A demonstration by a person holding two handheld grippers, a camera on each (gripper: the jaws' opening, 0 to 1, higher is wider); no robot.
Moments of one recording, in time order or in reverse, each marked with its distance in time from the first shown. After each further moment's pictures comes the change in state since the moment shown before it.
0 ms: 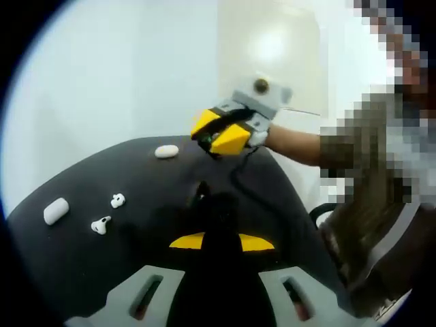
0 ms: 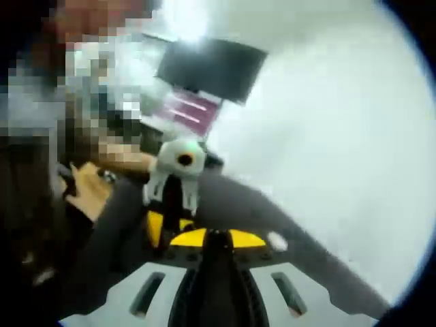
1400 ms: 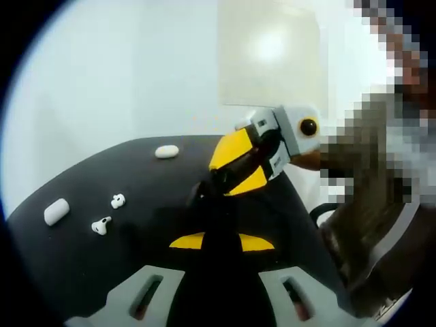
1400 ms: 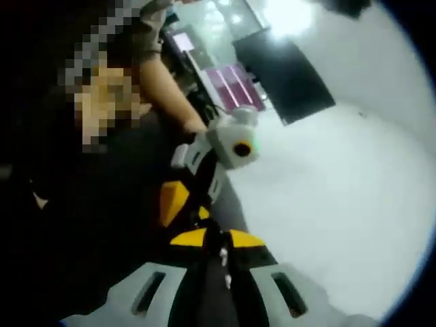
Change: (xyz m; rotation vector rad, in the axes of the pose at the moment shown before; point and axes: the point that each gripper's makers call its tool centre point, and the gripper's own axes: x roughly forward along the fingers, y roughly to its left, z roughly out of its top) left arm 0.000 0.000 0.000 0.004 0.000 0.003; right arm 0.021 0.039 -0.006 -0.597 0.116 -0.049
